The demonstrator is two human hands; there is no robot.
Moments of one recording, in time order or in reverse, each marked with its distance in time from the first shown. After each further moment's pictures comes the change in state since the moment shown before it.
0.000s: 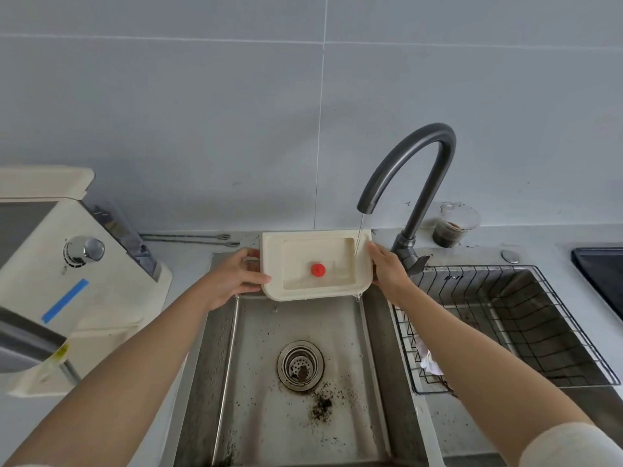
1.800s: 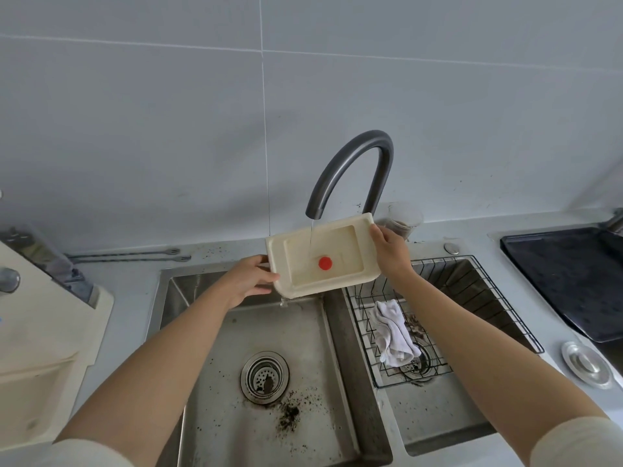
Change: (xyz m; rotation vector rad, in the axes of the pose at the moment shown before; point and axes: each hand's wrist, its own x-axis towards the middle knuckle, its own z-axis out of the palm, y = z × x) left_hand 0.047 0.016 0.077 0.085 -0.085 -0.060; right_hand -0.015 -0.036 -0.061 -0.372 0.392 -0.152
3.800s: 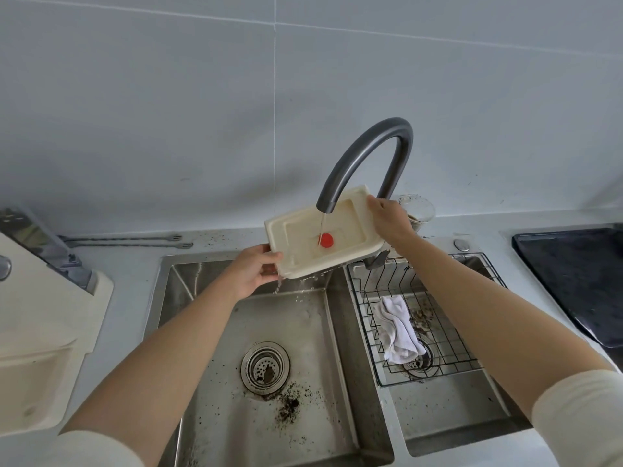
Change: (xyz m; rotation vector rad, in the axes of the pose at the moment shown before) left_hand 0.014 -0.004 0.005 -0.380 -0.001 0.023; right_hand 0.039 -0.034 0.009 -0.257 -0.118 0.026
